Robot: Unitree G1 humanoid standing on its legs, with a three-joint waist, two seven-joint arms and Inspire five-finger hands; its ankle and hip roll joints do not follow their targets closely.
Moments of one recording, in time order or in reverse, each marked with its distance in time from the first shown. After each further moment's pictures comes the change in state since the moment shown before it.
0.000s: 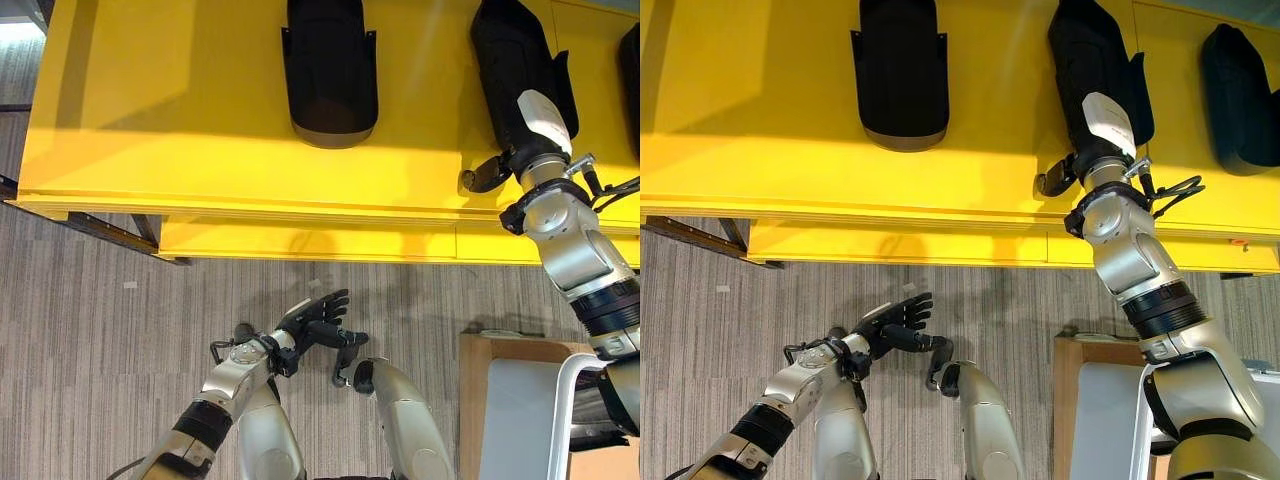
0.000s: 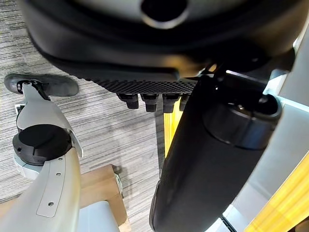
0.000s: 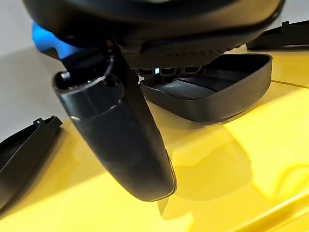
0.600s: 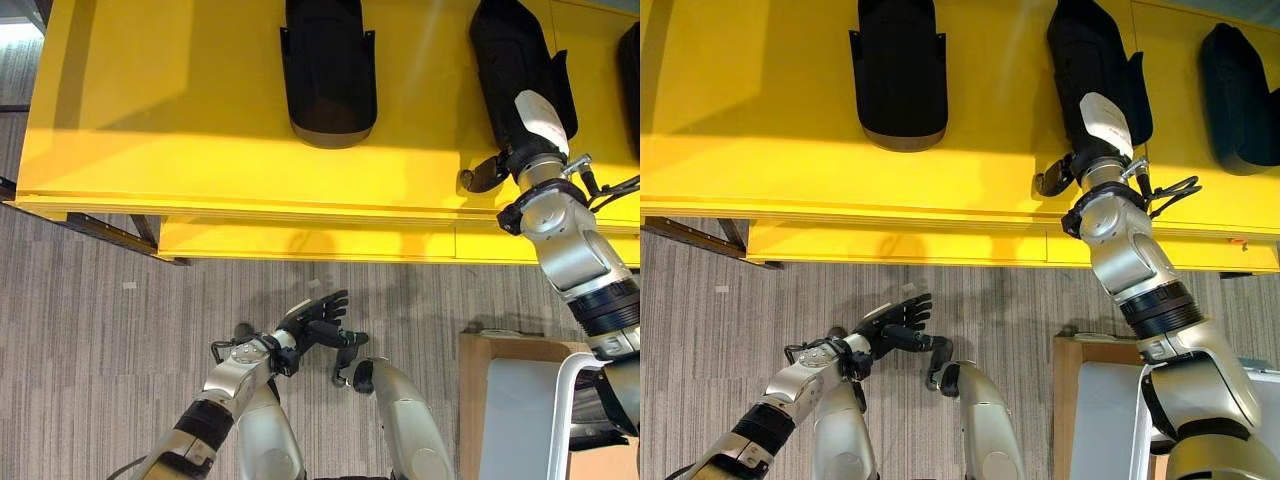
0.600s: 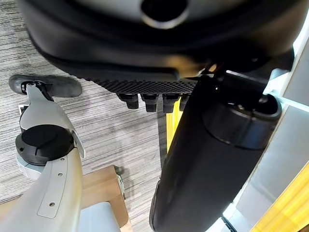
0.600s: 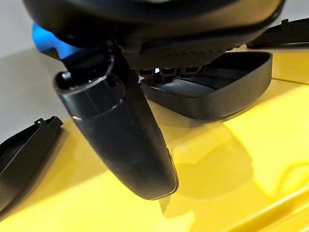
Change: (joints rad) left arm -0.011 -0.010 -0.001 0.000 -0.003 0.021 0.018; right arm 0.000 0.014 0.000 -0.008 0.004 0.016 0.000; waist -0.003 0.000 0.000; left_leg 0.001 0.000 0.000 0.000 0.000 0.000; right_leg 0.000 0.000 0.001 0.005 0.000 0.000
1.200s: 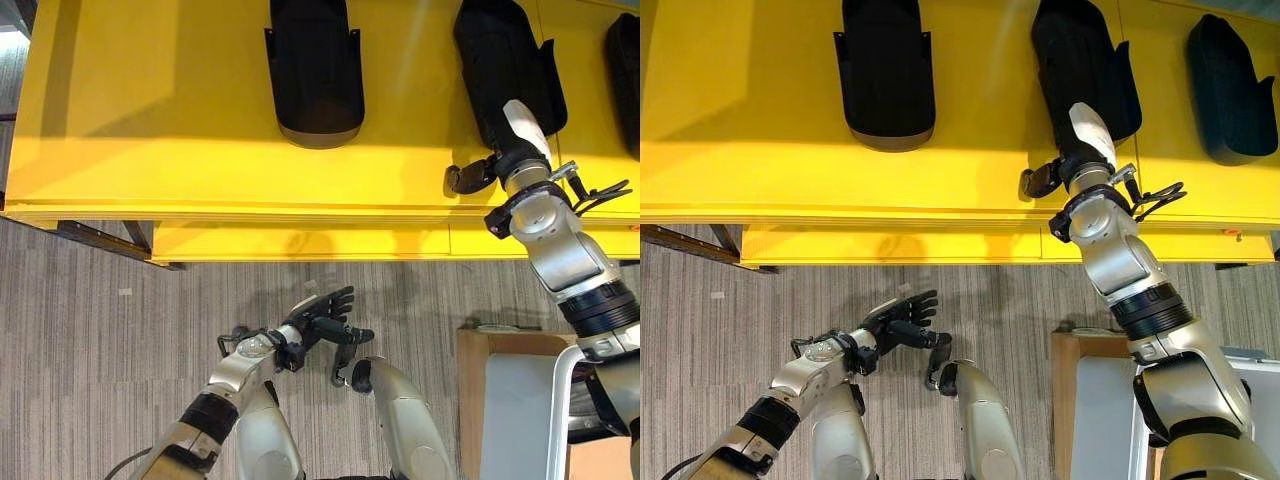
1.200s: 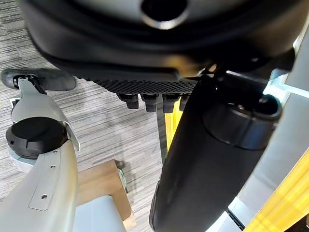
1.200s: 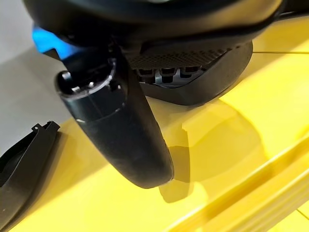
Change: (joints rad) left arm -0.030 -0.009 -0.026 0.000 -0.007 0.019 0.017; right arm 0.001 0.041 -0.002 -0.024 0.110 0.038 0.001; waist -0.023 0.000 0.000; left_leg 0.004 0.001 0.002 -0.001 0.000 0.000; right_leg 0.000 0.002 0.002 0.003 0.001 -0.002
